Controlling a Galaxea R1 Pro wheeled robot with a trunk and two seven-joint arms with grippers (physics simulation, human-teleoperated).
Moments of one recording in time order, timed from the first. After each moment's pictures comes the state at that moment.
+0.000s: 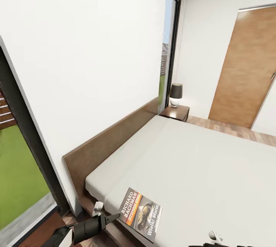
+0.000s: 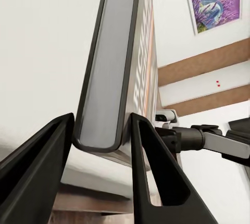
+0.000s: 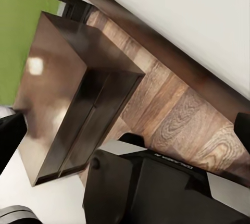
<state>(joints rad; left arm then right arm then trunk) -0.45 0.06 0.10 -0.37 0.25 0.34 -1.21 -0.52 -0.30 -0.30 0.01 0.17 0.18 1.03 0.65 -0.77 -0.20</state>
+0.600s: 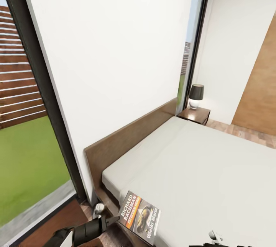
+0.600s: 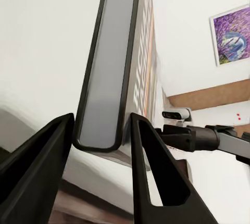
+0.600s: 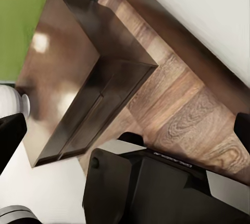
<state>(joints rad) -0.45 0.06 0.10 -0.35 0.25 0.34 -1.15 -0.52 -0.30 -0.30 0.01 0.17 0.18 1.02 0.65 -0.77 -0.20</state>
